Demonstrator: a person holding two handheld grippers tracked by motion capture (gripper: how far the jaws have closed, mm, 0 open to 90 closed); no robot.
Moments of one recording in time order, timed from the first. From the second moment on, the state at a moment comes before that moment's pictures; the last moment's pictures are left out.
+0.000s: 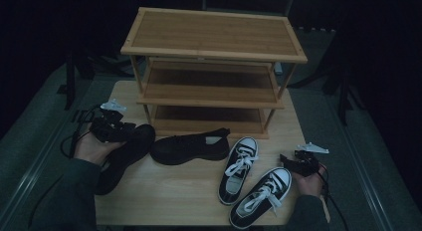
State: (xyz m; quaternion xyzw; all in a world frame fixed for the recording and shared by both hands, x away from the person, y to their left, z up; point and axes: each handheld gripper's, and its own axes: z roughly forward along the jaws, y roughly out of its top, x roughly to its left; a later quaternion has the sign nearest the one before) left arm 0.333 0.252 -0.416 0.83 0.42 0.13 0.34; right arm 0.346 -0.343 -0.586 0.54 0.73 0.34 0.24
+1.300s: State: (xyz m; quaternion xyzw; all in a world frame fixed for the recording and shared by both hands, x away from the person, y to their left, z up) left arm 0.346 0.131 -0.417 0.88 0.30 0.09 0.35; right arm 0.346 -0.344 -0.586 0.54 0.73 0.35 0.24
